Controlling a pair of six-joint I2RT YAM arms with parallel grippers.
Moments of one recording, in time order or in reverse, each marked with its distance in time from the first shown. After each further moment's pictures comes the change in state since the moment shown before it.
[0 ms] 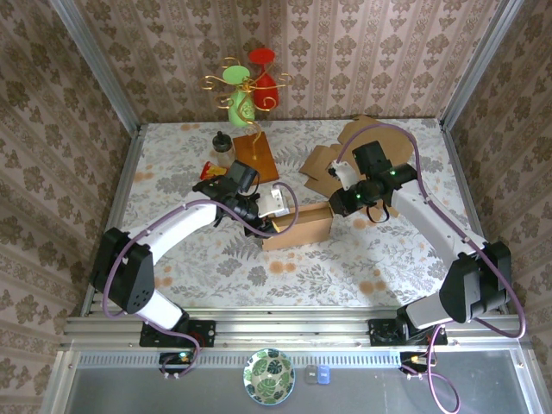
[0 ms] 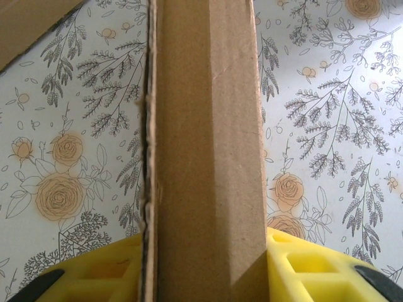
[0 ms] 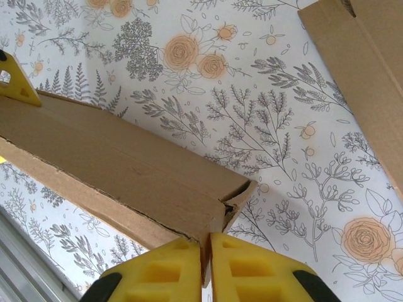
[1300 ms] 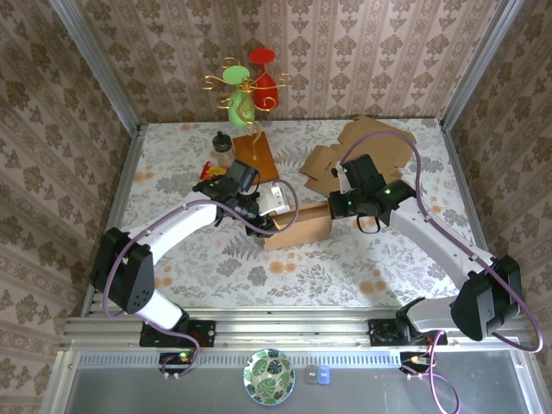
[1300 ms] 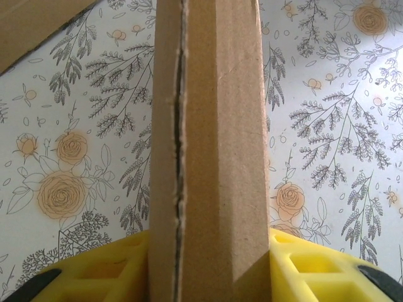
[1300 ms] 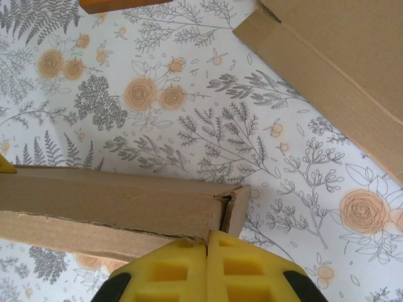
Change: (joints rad) left arm -0.002 0.001 0.000 0.024 -0.007 -0.068; right arm 0.142 -0.108 -0.126 0.159 0.273 0.382
